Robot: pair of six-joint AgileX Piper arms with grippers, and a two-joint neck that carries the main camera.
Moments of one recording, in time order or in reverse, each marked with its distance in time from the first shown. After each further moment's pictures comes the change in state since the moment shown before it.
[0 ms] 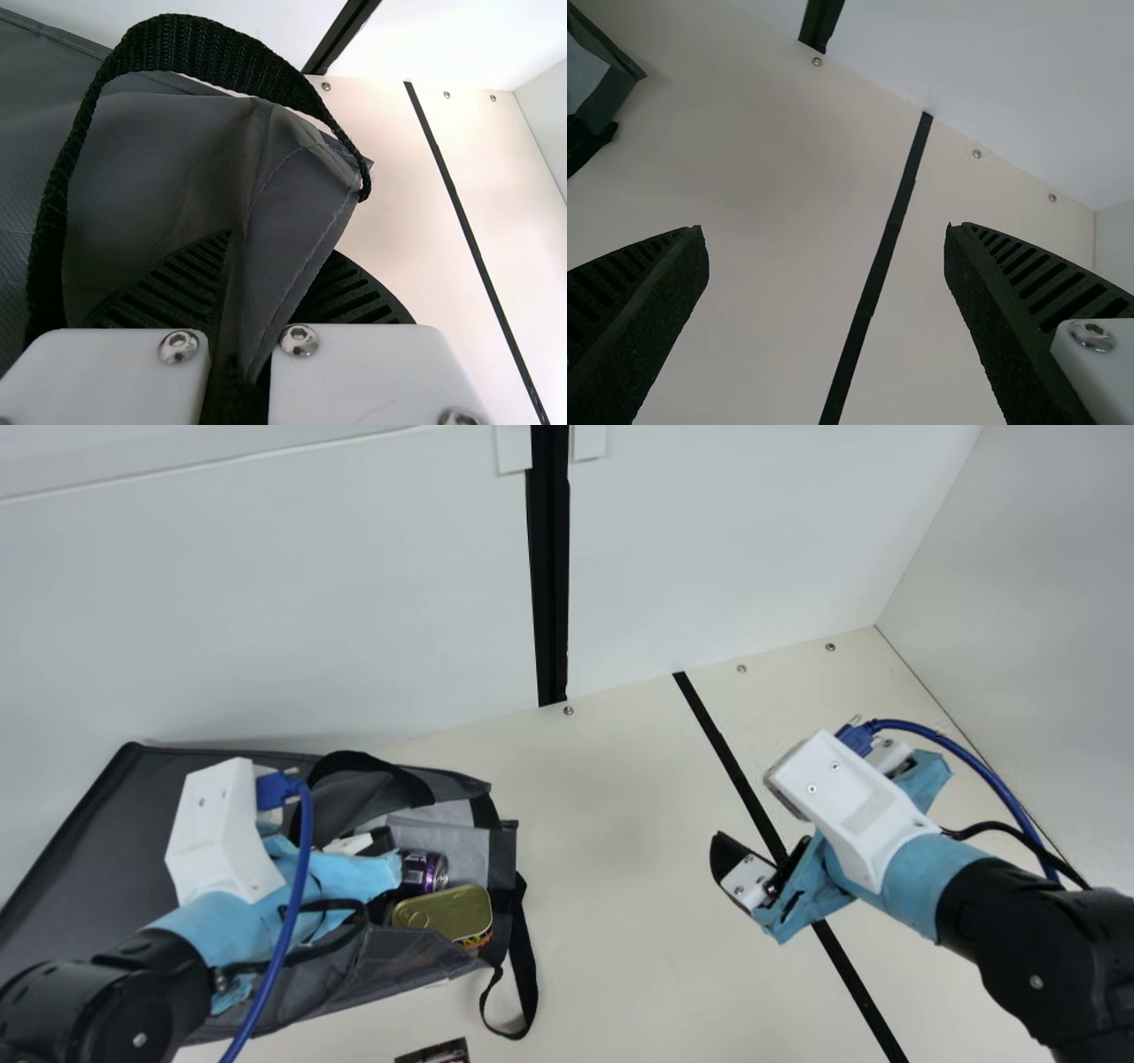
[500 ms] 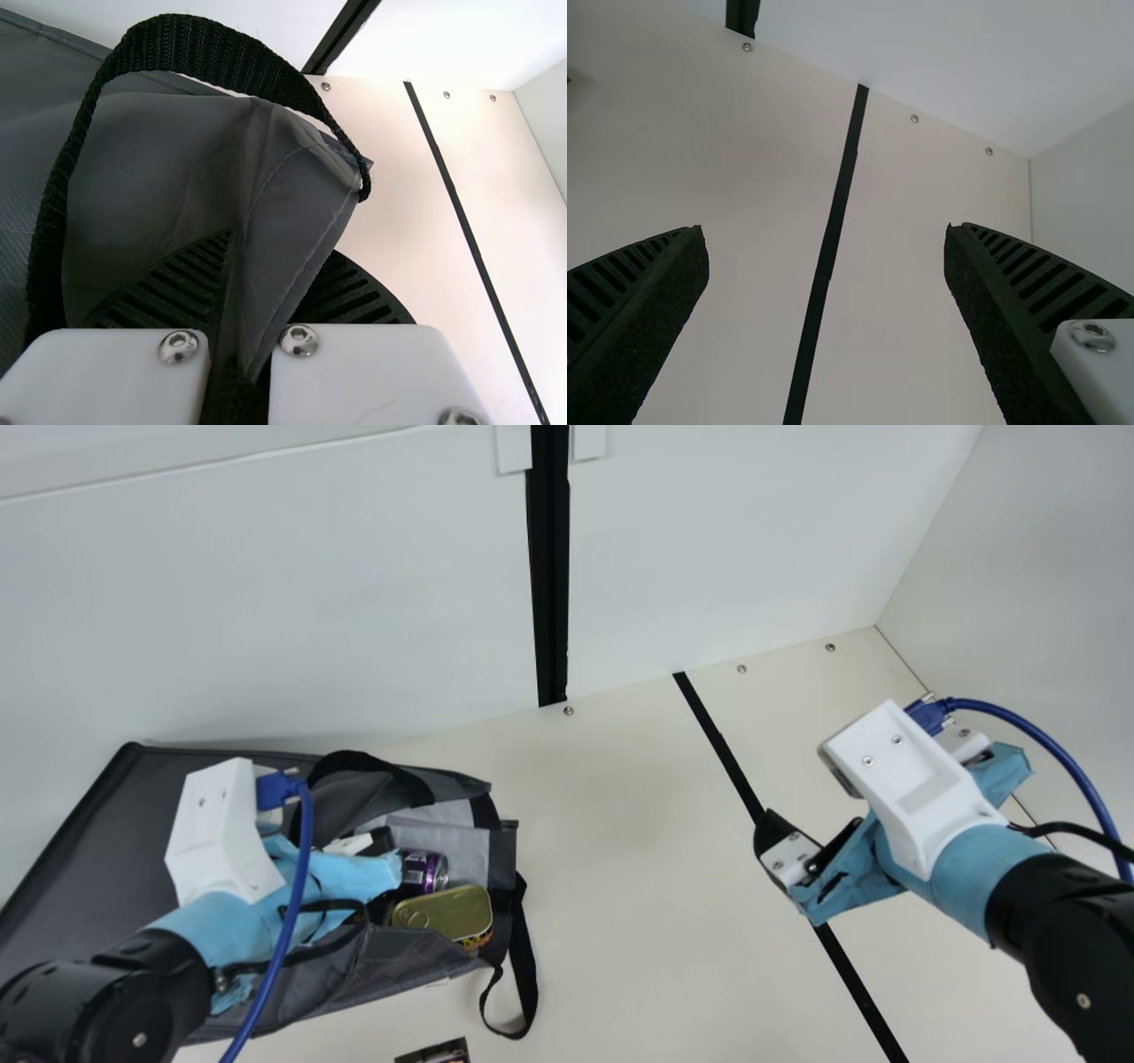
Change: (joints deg) left arm 0.0 0.0 0.0 0.0 0.0 0.0; right arm -0.1 -1.7 -6.1 -12.0 6.0 14.2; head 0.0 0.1
